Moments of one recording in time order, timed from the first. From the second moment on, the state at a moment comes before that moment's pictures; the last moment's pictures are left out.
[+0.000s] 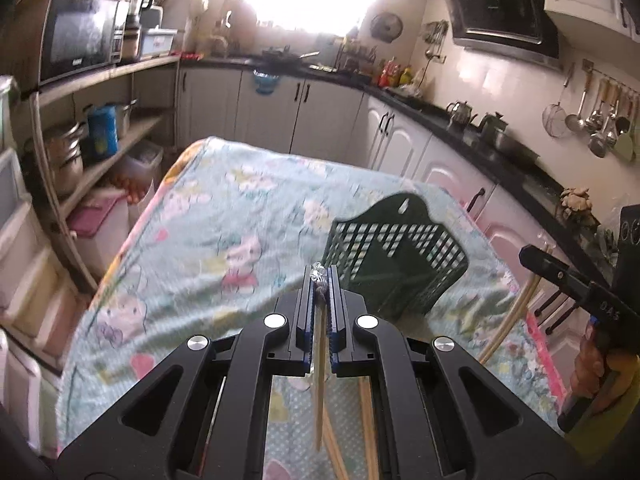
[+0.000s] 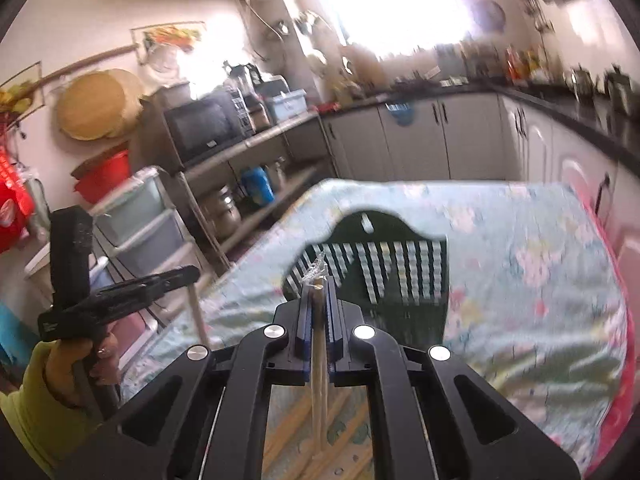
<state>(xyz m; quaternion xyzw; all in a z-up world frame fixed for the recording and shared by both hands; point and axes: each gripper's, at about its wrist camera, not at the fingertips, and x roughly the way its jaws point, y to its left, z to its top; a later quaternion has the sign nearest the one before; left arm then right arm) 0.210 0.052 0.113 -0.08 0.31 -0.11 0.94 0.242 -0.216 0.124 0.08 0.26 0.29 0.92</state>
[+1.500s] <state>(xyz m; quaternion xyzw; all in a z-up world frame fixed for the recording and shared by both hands) 0.302 0.008 0.124 -0.08 0.20 -0.08 0.97 0.349 -0.244 0.100 0.09 0.17 0.18 0.97</state>
